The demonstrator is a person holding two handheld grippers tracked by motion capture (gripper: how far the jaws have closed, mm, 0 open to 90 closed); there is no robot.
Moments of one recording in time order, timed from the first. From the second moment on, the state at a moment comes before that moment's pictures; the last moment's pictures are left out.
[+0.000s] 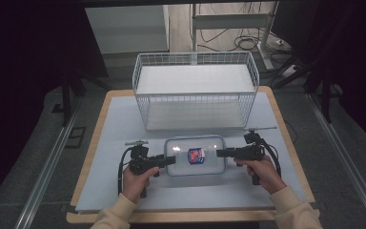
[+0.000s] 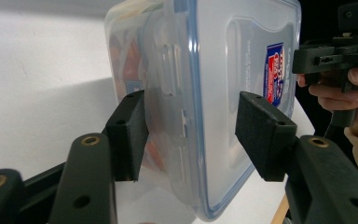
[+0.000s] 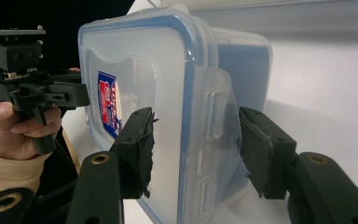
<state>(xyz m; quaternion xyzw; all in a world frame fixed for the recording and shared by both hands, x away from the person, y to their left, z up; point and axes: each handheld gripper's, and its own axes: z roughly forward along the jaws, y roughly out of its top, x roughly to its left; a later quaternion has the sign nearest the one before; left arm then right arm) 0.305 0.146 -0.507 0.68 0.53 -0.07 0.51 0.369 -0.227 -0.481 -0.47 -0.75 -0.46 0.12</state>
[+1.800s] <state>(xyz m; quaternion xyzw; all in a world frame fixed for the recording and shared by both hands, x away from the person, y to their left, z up) 0.301 0.146 -0.467 0.69 0.50 -0.02 0.53 0.359 -0.228 -0.447 -0.42 -0.75 -0.51 0.07</state>
